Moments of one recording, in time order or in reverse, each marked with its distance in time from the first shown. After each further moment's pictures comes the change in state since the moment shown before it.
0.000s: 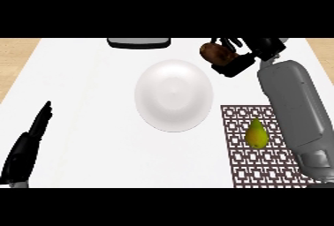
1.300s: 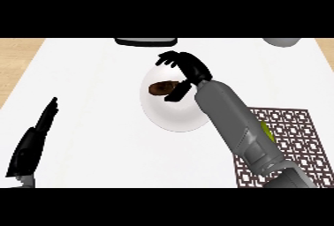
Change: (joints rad) left arm -0.050 -0.021 0.009 0.051 -0.029 -0.025 -0.032; right arm -0.137 0.236 0.250 0.504 -0.197 -0.281 0.179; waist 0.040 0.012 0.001
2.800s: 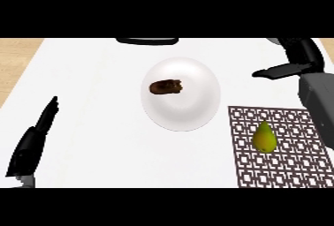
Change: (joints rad) left arm 0.000 -0.013 0.008 -0.020 -0.006 -0.015 -0.003; right arm 0.059 -0.458 -0.435 0.225 -0.377 0.328 -0.474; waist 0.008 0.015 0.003
